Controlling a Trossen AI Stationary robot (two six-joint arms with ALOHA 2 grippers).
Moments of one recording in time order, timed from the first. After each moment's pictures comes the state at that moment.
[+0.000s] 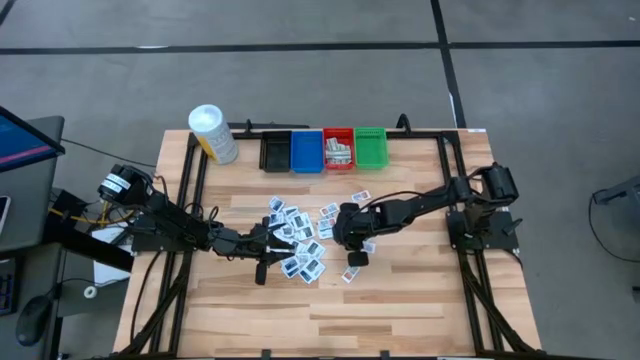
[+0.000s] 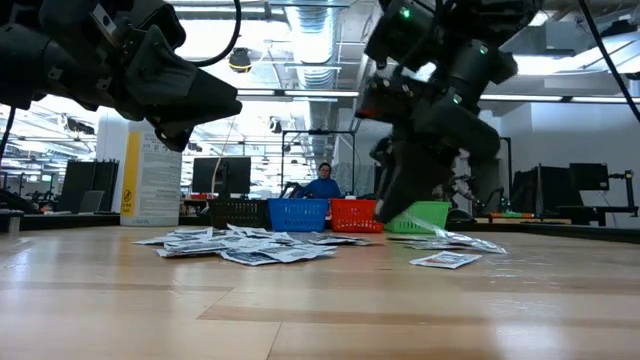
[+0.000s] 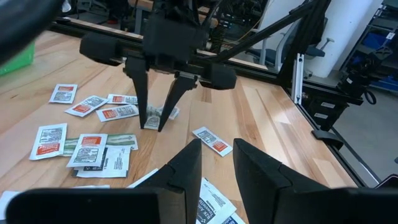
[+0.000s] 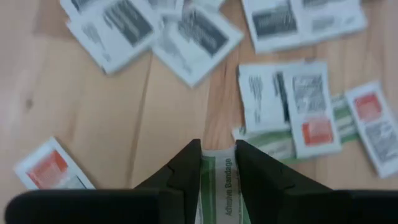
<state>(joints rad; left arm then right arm) -0.44 1.51 0.28 1.06 -0.38 -0.27 0.12 1.77 0.98 -0.21 0.03 -0.04</state>
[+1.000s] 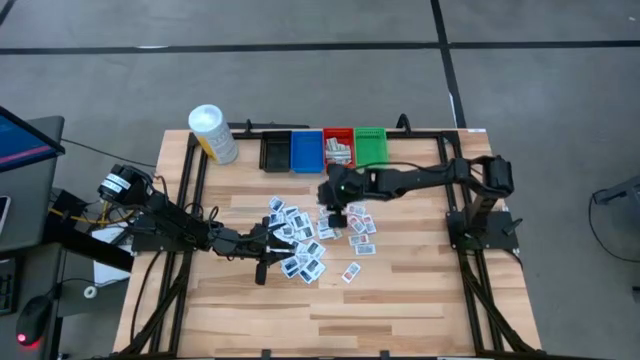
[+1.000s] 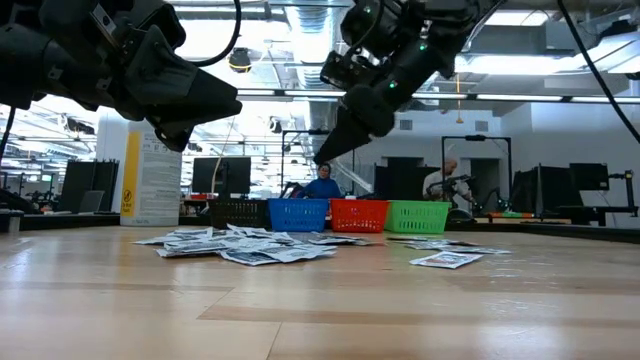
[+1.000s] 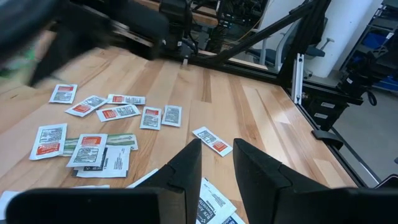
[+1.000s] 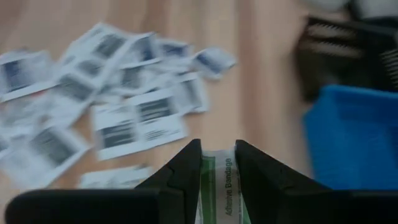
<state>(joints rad) -0.44 1.51 0.28 1.06 -0.38 -0.27 -0.13 1.77 1.13 -0.09 0.04 -0.27</state>
